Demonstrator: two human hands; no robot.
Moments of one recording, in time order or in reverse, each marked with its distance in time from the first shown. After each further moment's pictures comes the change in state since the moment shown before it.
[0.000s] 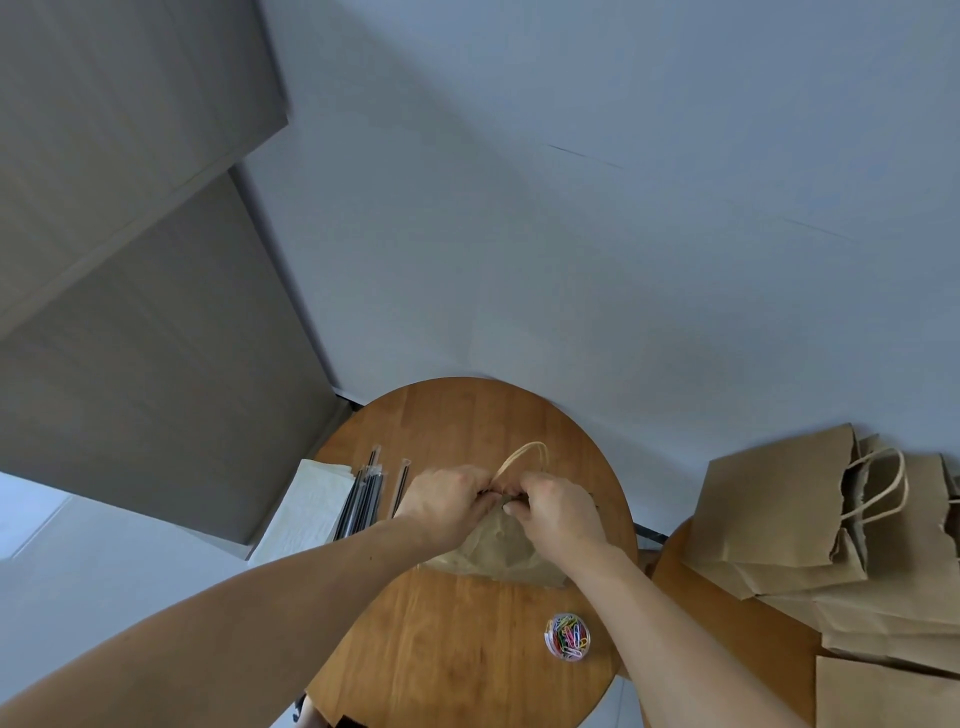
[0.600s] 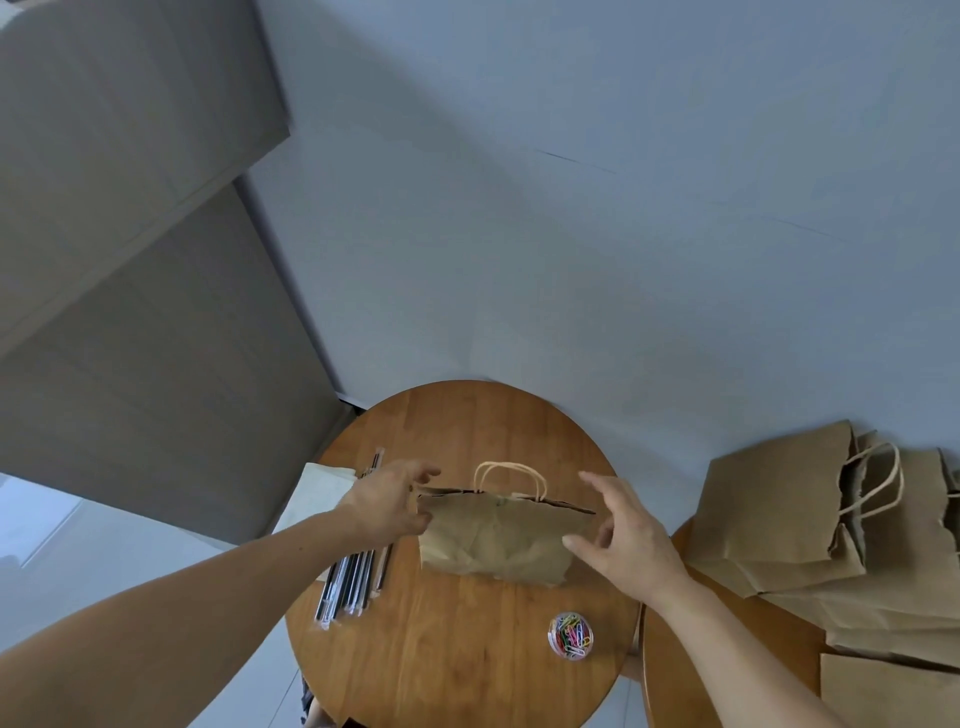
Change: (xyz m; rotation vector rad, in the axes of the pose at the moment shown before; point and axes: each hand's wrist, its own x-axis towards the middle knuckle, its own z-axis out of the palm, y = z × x) left_hand -0.021 -0.066 -0.025 -0.058 -0.189 -0.234; right_hand -0.052 0.076 -0.018 0.151 0.009 0.079
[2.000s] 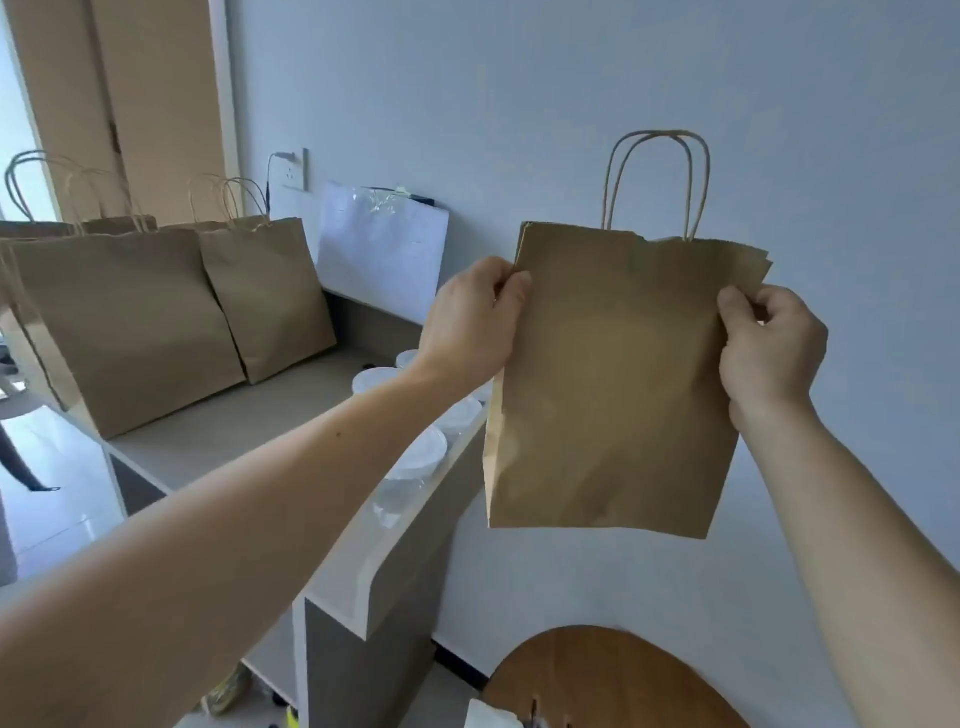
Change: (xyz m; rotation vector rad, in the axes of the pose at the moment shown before) left_hand -0.263 0.027 -0.451 -0.422 1.096 0.513; right_hand 0.046 -0.531 -0.210 0.636 1.092 -0.327
